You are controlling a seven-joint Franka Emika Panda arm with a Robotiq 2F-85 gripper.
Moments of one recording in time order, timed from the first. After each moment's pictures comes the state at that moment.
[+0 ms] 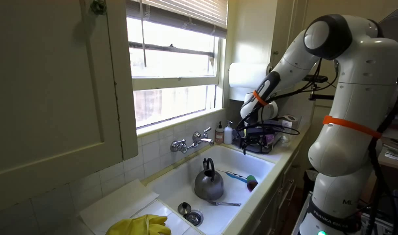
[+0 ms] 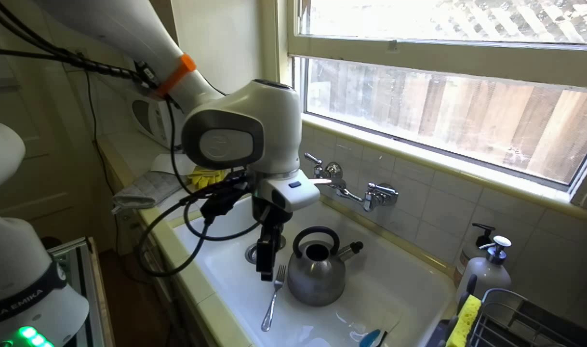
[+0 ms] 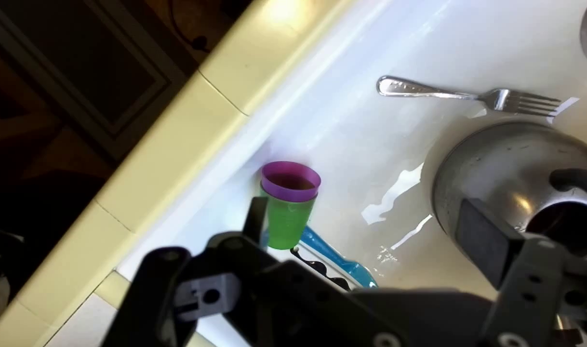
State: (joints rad) arm -0.34 0.00 -0.17 -2.55 -0.13 2.51 0.37
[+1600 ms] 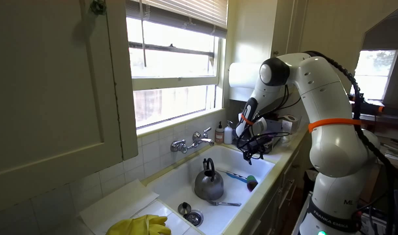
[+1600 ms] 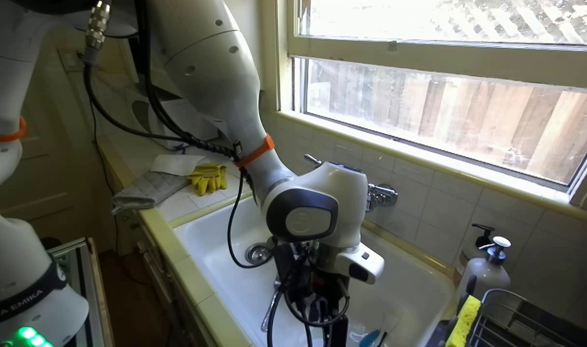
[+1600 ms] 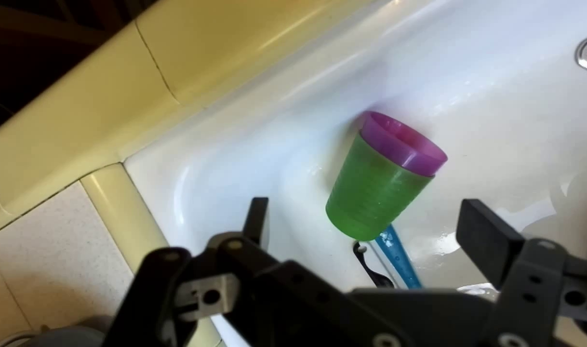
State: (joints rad) arm -0.29 0.54 -0.33 -2.16 -0.21 2.55 0.07
